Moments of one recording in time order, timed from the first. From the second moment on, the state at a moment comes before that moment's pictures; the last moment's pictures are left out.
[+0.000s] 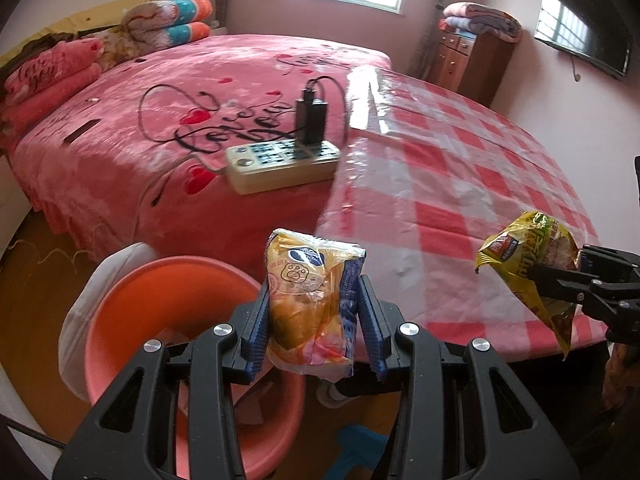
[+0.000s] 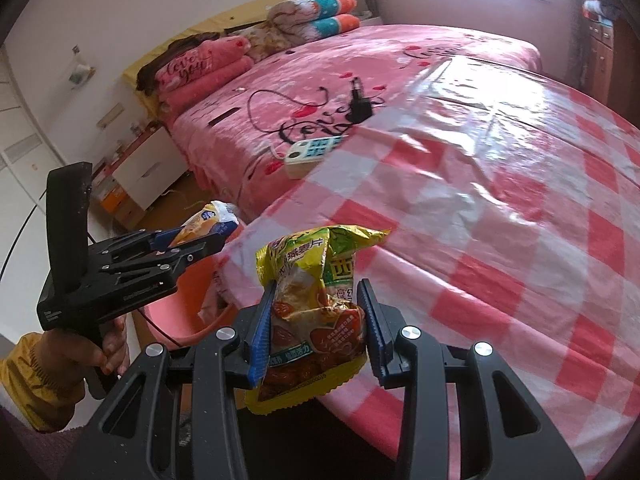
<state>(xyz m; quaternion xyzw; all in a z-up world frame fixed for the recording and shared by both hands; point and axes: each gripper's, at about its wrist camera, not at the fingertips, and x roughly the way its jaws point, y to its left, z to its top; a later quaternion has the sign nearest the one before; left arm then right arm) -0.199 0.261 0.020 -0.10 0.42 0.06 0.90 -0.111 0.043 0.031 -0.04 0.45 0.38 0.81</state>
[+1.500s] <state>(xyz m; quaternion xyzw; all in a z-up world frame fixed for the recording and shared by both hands) -0.270 0.393 -0.038 -0.25 0.43 0.20 0.84 -0.149 0.232 0.016 -0.15 0.46 0.48 0.73</state>
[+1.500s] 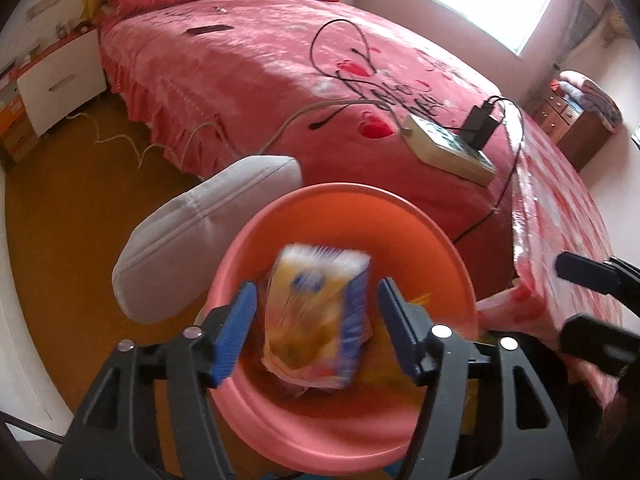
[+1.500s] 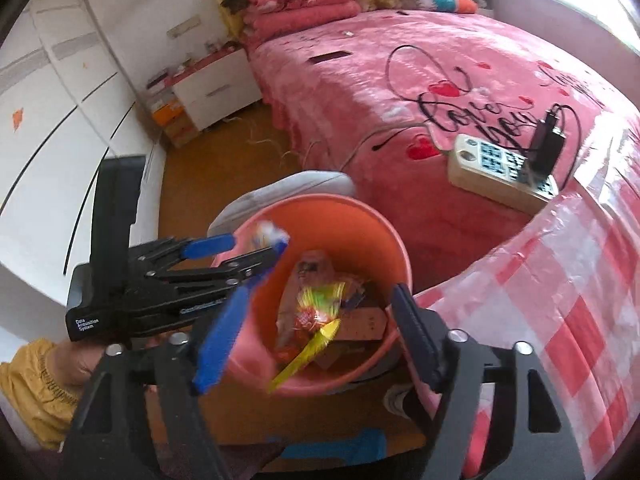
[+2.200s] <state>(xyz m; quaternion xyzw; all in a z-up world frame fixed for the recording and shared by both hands) -0.233 0.345 0.007 -0.20 0.41 0.15 0.88 -0.101 0.118 0.046 -0.03 0.40 0.37 0.84</state>
